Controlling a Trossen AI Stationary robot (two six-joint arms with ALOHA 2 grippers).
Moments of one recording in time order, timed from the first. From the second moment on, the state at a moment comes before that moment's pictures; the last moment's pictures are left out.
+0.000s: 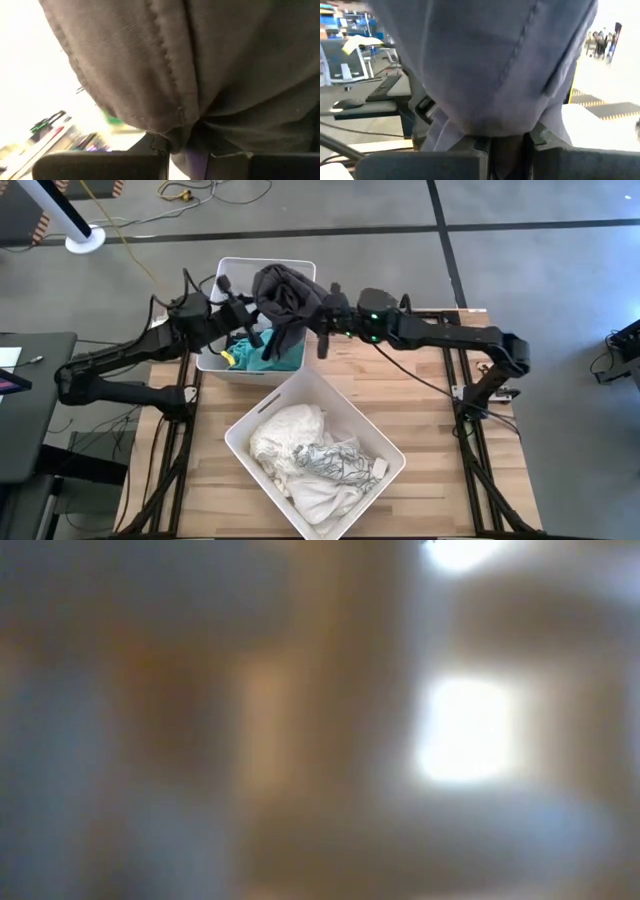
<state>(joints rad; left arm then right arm) 0.34 1.00 1.07 -0.03 -0.32 0.62 -0.24 1.63 1.45 0.20 -0.02 -0.03</state>
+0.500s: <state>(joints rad) 0.47 1.04 1.07 -0.23 -0.65 0.67 -0.29 1.82 1.62 -0.08 -0.02 0.13</state>
